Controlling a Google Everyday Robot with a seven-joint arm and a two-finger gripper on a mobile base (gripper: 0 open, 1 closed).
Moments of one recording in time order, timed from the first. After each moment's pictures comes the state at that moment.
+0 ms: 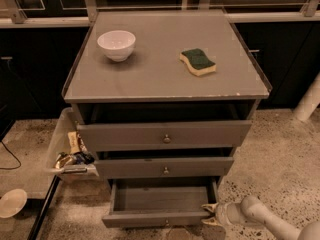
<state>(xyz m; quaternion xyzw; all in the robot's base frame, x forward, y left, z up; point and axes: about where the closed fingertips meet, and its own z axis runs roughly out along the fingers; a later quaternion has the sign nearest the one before) 0.492 -0.252 0.155 -0.71 0.62 0.11 0.33</state>
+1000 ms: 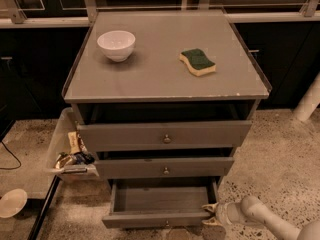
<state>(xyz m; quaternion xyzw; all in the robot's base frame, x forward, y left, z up) 0.493 -0.251 0.155 -0.71 0.62 0.11 0.33</state>
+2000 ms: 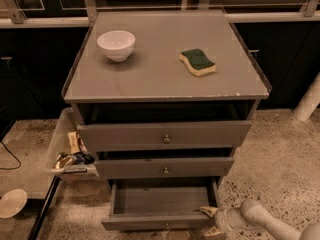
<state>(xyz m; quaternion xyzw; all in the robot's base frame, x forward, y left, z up) 0.454 -0.237 0.149 -0.73 0.58 0.15 0.31</state>
